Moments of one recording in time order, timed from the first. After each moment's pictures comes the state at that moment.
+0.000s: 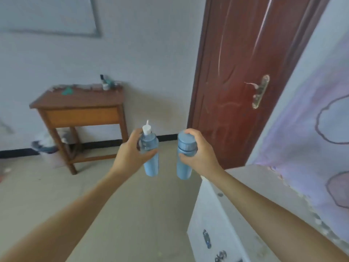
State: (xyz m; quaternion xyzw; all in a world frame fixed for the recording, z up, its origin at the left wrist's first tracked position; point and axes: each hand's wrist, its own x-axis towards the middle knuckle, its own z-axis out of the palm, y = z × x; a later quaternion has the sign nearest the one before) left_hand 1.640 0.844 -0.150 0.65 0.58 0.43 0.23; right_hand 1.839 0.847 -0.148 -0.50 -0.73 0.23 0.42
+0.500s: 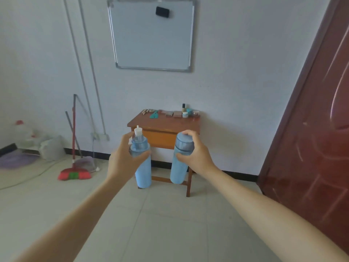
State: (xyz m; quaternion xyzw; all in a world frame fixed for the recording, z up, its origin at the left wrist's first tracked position) left_hand 1.394 0.867 -0.112 0.46 0.71 0.53 0.07; right_hand 1.563 0.972 -0.112 -0.28 -0.79 0.37 0.39
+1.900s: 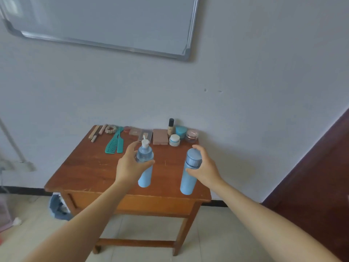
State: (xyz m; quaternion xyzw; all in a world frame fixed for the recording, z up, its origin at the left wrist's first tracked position) left_hand 1.127 1.533 -0.193 0.45 0.71 0.49 0.24; right_hand 1.334 1.590 -0.182 -0.49 -0.73 0.36 0.31
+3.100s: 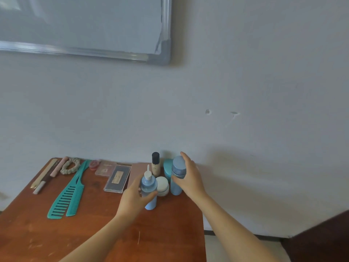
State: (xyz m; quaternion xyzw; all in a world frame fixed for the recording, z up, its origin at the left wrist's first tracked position) left_hand 1.143 1.809 -0.271 0.47 0.73 0.41 0.27; right_hand 1.295 1.910 -0.258 -0.48 -0.75 0.33 0.31
